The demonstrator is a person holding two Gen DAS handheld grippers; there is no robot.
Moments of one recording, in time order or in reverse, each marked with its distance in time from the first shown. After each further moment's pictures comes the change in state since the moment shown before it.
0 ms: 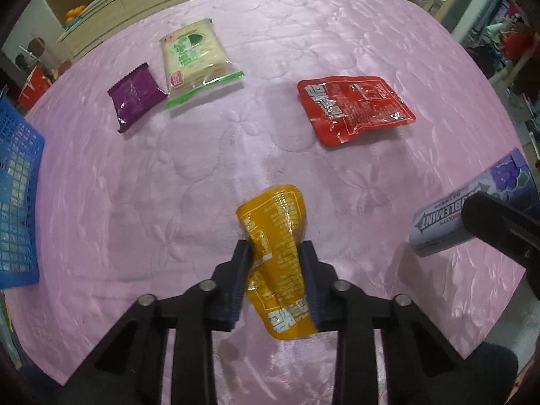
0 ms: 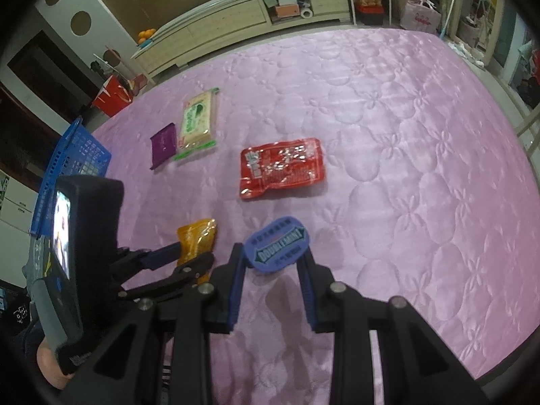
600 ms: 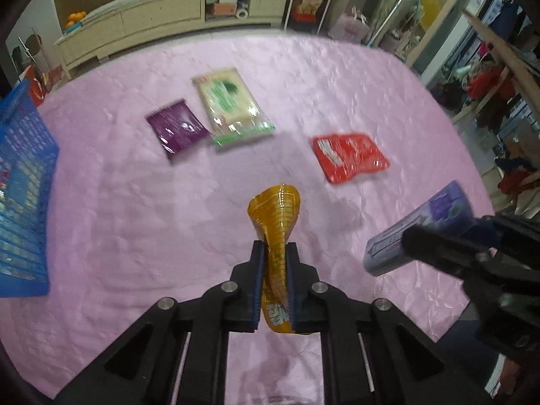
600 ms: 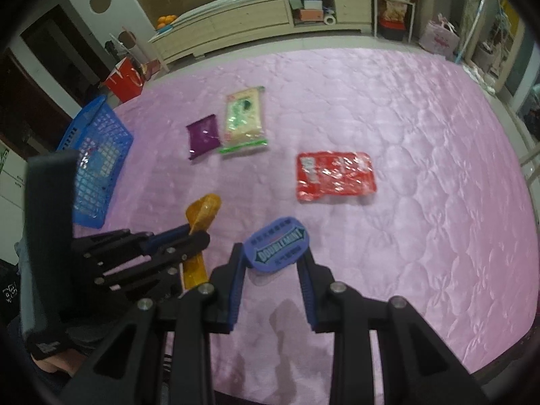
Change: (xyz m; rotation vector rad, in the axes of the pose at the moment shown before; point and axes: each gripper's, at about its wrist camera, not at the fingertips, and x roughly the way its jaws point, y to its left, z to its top) left arm -0.065 0.086 -0.018 -0.029 -0.179 -0.156; right arm -0.008 0.075 0.006 -0.103 -0.003 -0.027
